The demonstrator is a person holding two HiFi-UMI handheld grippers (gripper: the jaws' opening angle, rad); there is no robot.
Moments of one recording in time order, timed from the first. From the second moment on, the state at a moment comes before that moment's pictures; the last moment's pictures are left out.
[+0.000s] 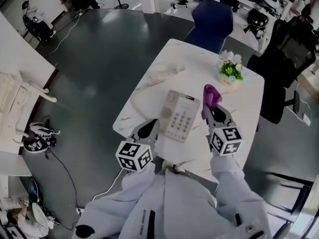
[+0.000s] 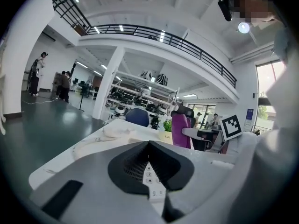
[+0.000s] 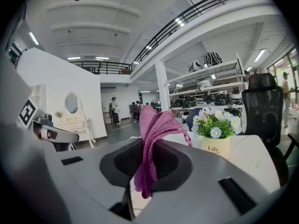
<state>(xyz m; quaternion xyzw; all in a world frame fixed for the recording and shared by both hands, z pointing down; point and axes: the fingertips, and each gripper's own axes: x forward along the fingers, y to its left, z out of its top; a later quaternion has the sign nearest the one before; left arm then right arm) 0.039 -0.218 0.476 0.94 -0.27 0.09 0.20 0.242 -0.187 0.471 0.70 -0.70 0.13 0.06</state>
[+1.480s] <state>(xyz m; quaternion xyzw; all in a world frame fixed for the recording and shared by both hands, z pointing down) 0.065 -0.237 0.531 0.94 -0.19 0.14 0.26 0.205 -0.240 0.562 0.63 -0.71 0.19 0.25</state>
